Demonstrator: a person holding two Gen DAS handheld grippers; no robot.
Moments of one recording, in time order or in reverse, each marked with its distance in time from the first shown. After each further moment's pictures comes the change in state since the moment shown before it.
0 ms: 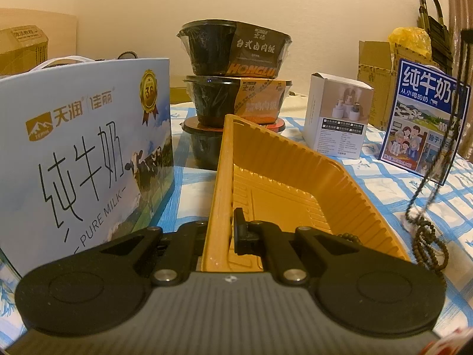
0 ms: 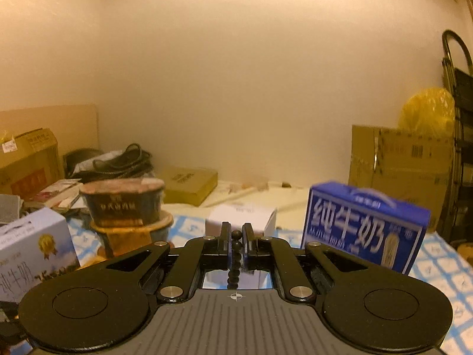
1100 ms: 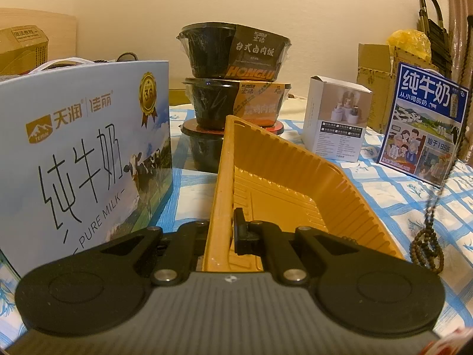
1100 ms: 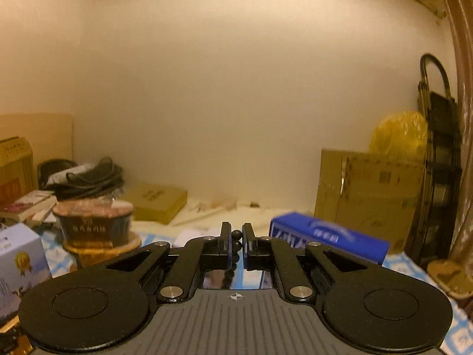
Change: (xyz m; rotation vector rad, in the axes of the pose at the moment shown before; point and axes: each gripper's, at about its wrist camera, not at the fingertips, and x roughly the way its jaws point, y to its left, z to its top) left arm -0.002 -0.001 0.000 -0.008 -0.007 -0.003; right arm -0.021 -0.013 0.031 -0.030 -0.056 -0.120
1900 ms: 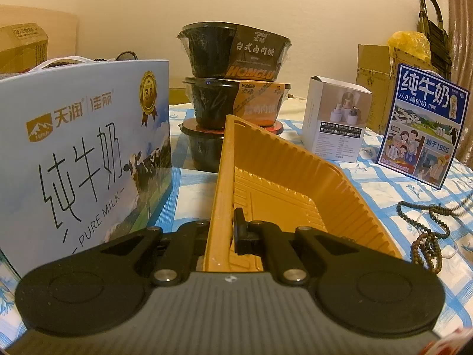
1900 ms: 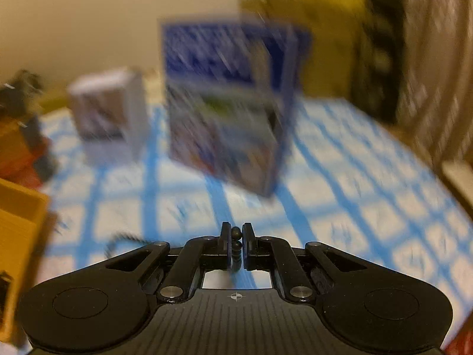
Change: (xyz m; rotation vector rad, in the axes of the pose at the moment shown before) left arm -0.001 0.001 0.001 -0.009 0.003 -0.006; right arm 0.039 -0.083 -0.195 0.218 0.582 -0.307
